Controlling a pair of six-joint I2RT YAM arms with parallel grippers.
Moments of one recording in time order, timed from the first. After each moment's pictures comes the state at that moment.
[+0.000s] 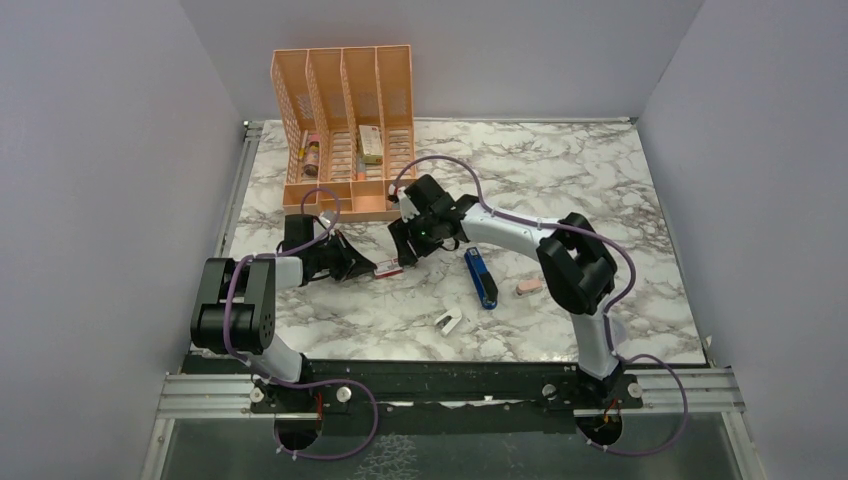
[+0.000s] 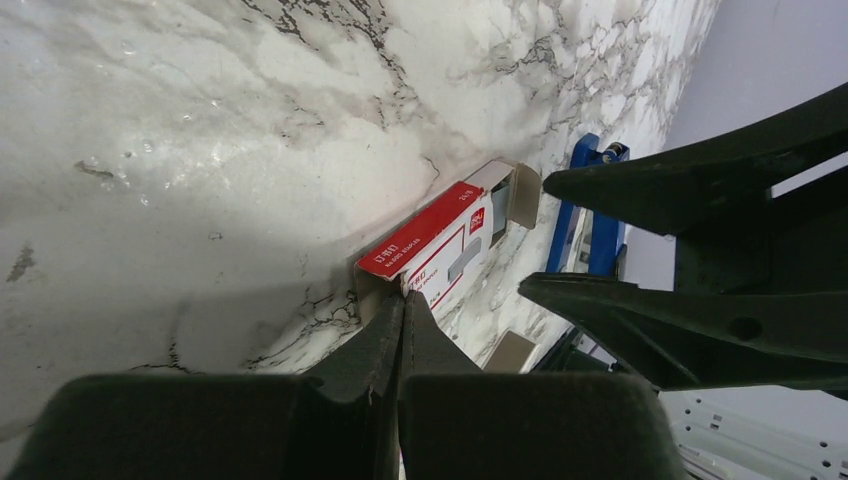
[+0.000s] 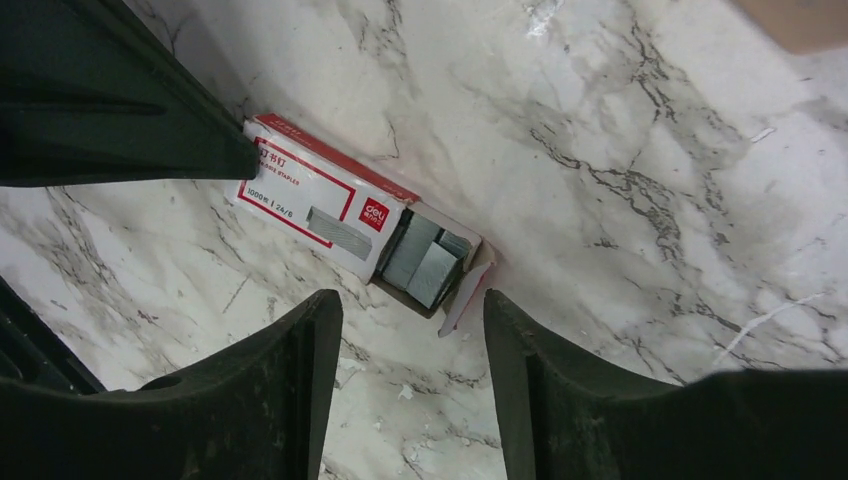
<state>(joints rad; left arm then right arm) -0.01 1.57 0.54 0.17 0.75 -0.71 0.79 2.05 1.52 -0.42 -0.24 0.15</state>
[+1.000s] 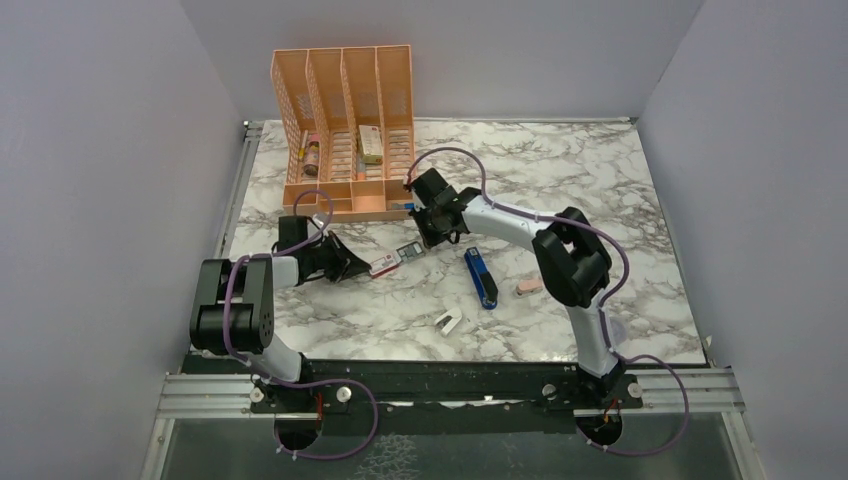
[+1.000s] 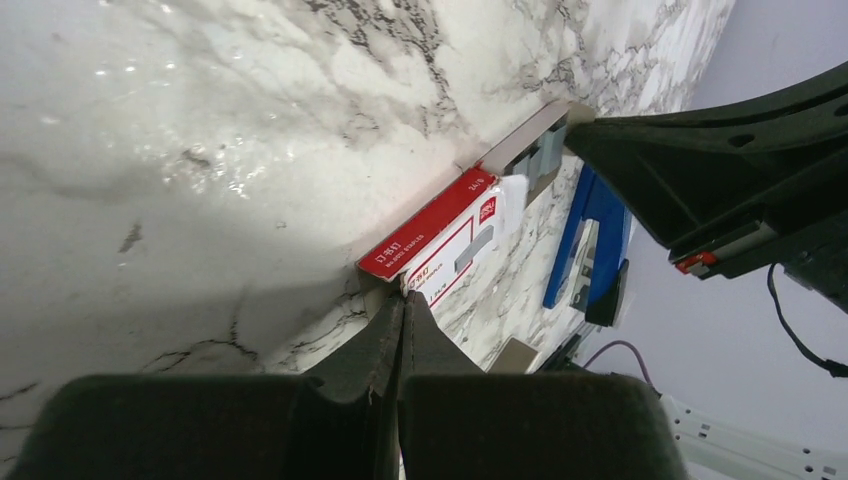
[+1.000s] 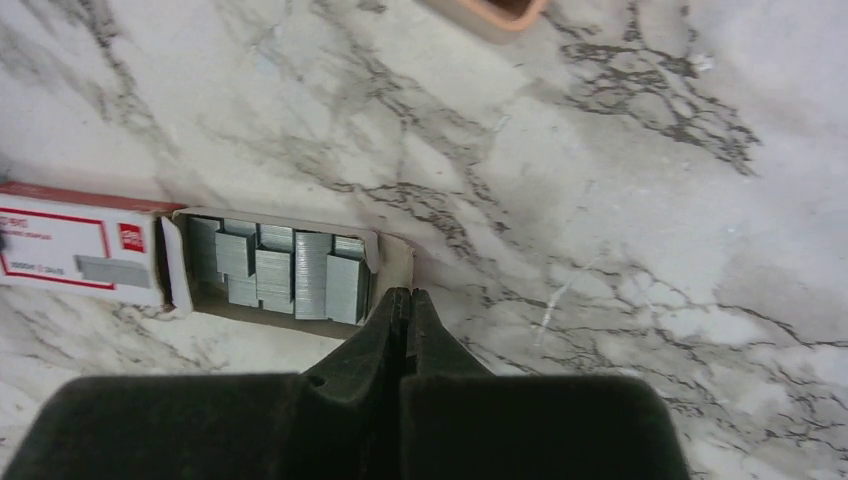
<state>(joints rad) 0.02 1.57 0.54 0.15 0.75 -0.71 0.76 2.12 1.59 -0.48 0.00 0.17</state>
